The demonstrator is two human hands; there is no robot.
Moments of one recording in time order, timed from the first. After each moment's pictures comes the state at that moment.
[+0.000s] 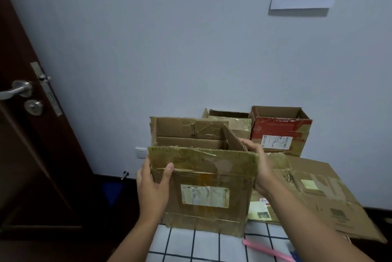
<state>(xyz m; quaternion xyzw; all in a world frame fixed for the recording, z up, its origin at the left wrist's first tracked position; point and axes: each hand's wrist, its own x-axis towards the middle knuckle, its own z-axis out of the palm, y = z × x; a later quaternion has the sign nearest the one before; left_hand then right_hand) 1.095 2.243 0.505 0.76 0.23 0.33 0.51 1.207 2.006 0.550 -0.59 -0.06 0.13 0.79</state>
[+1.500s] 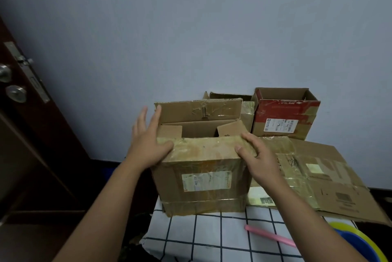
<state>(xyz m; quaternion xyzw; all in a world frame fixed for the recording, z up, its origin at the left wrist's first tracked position) 1.146 2.287 0.570 0.95 0.12 0.16 0.26 1.199 2.003 0.523 -0.81 -0.13 -0.05 0.57</state>
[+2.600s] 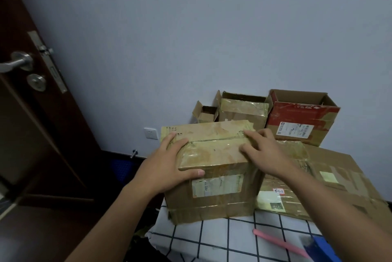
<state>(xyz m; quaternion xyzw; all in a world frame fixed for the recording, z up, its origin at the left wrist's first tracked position) 1.101 2.267 0.562 0.98 0.10 0.00 0.19 1.218 2.017 0.562 -0.93 -0.19 0.04 0.31</state>
